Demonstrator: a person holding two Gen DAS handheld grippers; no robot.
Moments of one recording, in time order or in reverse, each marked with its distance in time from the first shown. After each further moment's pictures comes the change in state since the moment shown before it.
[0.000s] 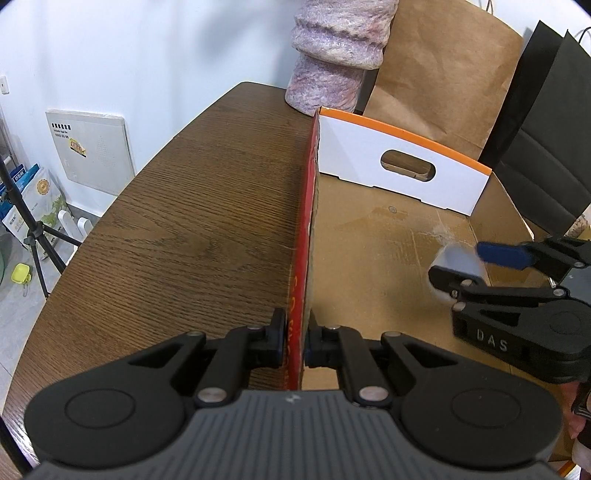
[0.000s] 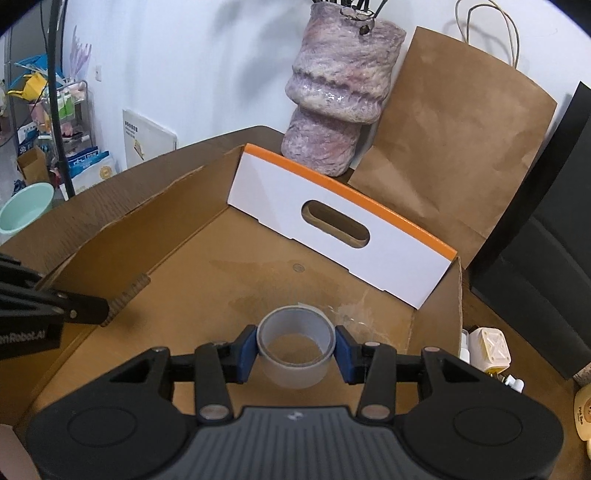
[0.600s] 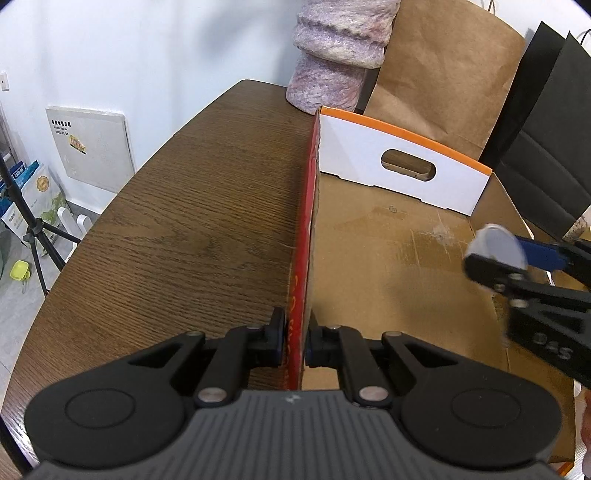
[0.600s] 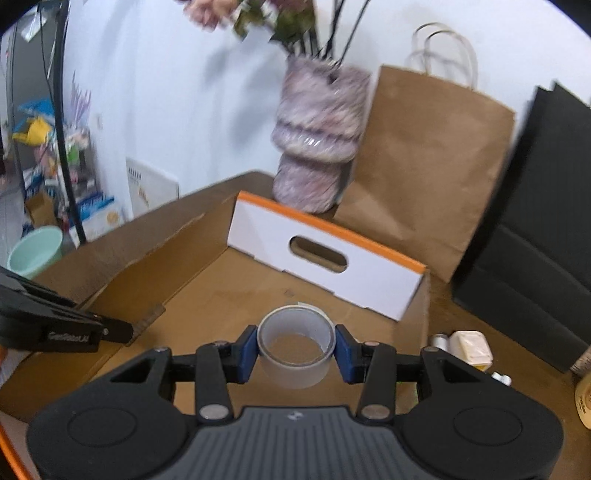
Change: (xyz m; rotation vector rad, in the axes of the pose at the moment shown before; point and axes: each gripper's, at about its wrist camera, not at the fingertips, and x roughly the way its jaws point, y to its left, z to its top) left arm 0.000 0.001 0.001 -0.007 0.005 -0.003; right arm -0.038 -0.015 -0.011 0.065 -0.119 0.034
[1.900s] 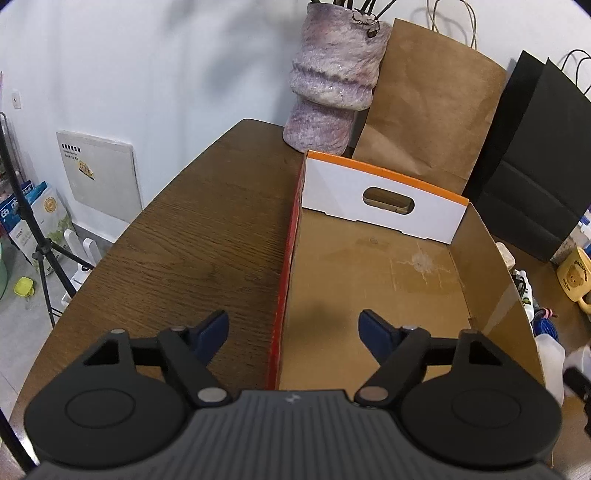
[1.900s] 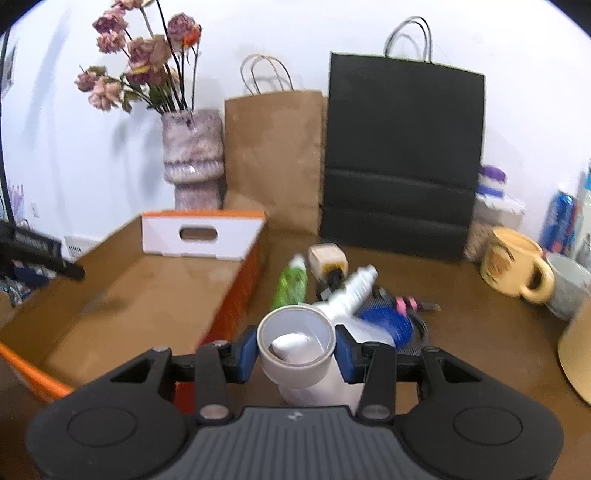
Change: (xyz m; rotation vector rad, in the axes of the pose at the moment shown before) left arm -0.034 -0.008 -0.007 -0.011 -0.111 0.002; right arm -0.113 -0.073 -0.137 0.320 -0.191 -0.165
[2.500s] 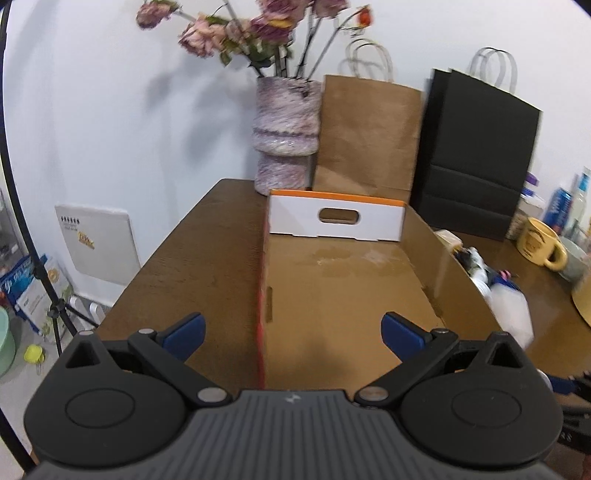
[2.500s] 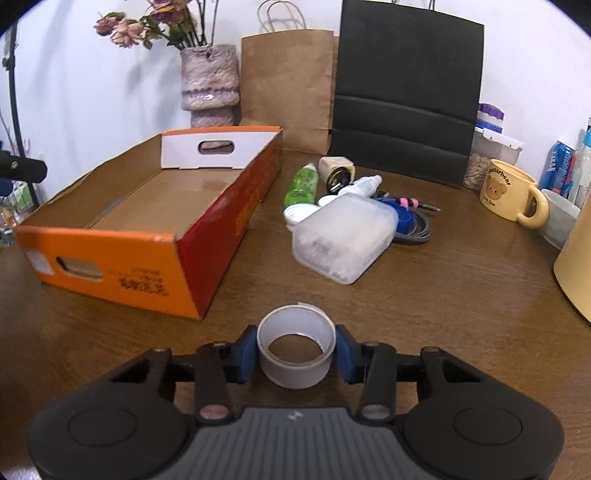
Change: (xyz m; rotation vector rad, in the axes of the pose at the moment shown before) left arm -0.088 -0.016 -0.060 0.157 -0.206 -0.030; right arm -0.035 0.006 -0.077 -0.022 0.170 0.001
